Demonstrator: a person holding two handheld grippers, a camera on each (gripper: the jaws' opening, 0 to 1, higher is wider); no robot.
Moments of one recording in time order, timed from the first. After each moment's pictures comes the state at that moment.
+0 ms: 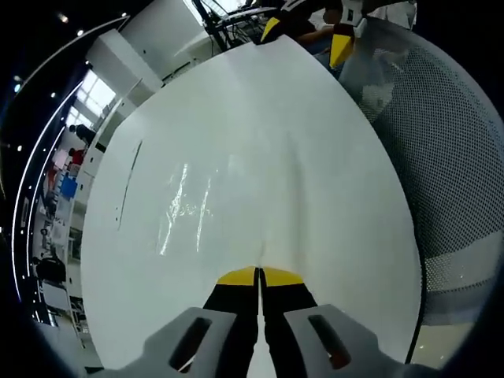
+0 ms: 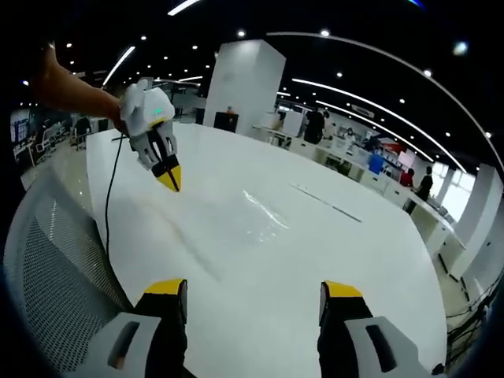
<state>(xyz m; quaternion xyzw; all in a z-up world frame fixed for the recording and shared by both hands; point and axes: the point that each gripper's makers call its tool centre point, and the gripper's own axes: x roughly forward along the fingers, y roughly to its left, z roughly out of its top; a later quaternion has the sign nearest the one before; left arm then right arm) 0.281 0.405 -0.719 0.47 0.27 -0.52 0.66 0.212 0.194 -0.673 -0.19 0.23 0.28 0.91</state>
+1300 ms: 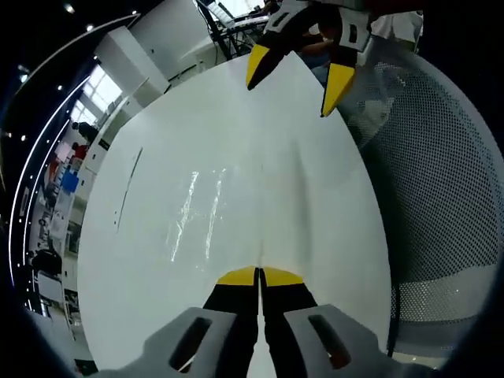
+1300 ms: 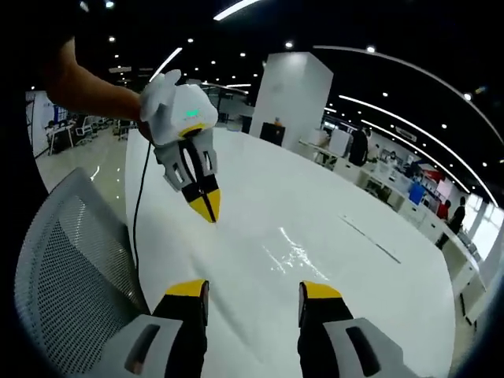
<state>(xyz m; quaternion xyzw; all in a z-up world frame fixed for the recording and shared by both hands) 0.245 0.383 -0.705 0.44 0.28 -0.52 0.68 0.211 0.266 -0.661 -0.22 0.20 0.40 0.87</state>
